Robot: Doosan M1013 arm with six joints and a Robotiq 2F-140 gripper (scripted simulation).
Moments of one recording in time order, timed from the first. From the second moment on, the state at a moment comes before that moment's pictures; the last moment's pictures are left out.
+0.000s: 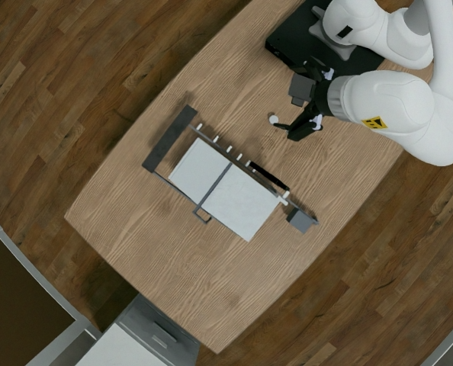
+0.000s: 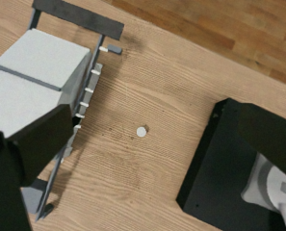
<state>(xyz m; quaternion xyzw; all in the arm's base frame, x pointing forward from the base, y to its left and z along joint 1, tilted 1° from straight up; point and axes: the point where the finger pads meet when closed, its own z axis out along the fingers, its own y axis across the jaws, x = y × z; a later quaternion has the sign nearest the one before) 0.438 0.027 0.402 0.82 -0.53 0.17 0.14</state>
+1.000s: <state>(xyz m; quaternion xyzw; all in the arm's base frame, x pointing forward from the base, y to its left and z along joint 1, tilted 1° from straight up) 0.437 0.027 0.380 0.89 -0.40 0.16 0.13</state>
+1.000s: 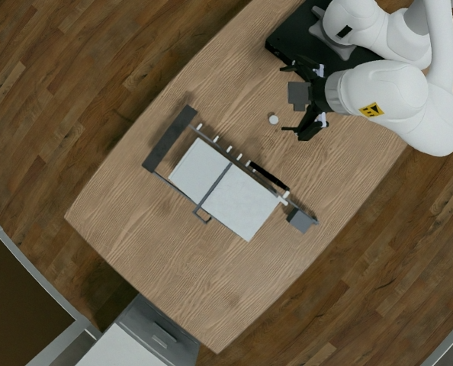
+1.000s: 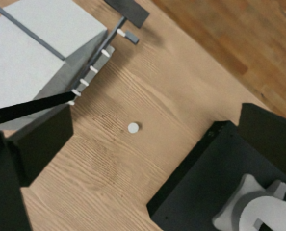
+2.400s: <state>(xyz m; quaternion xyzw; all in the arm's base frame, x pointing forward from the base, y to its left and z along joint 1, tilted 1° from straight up) 0.437 0.027 0.357 0.95 -0.26 0.15 0.12</state>
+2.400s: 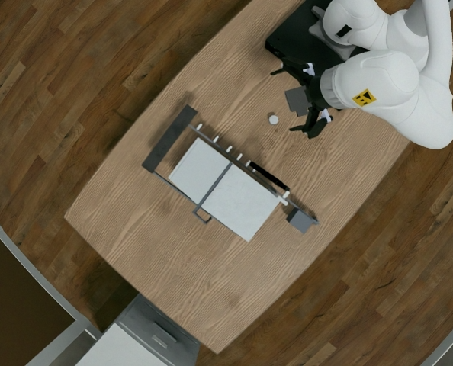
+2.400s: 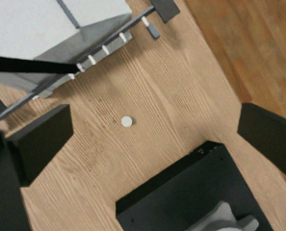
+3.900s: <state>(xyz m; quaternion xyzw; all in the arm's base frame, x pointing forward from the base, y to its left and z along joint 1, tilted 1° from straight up) 0.436 0.027 0.324 0.99 -0.04 0.12 0.10</state>
